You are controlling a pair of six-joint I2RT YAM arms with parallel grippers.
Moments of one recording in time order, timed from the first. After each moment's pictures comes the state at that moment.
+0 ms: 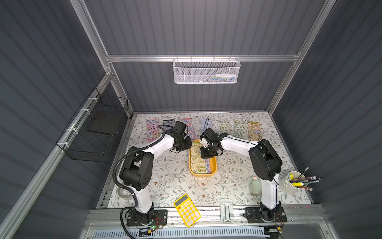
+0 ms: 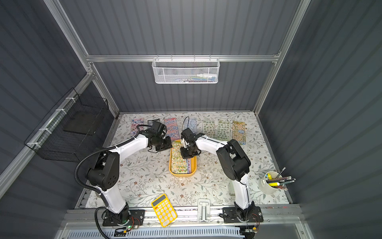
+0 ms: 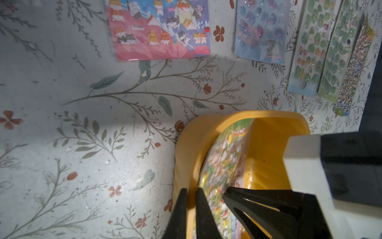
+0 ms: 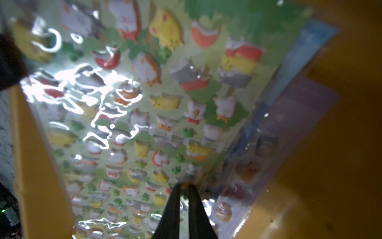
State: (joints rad) left arm -0.47 1.81 1.28 -0.54 0.27 -0.61; right arm 0.67 2.03 1.41 -0.60 -0.29 0.35
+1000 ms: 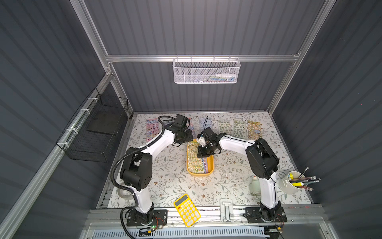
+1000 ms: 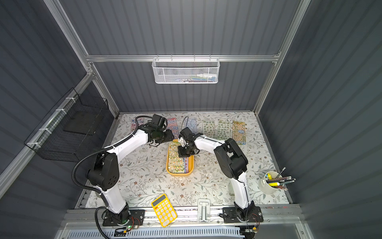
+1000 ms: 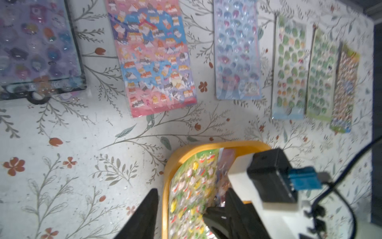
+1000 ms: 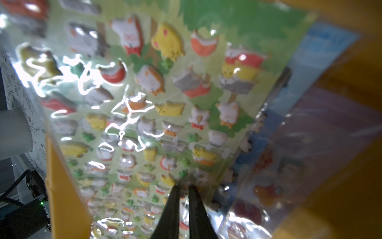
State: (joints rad) left arm -0.48 1.82 1.44 -0.60 0.12 -0.52; right arm 0.67 2.08 1.44 -0.53 -0.39 0.38
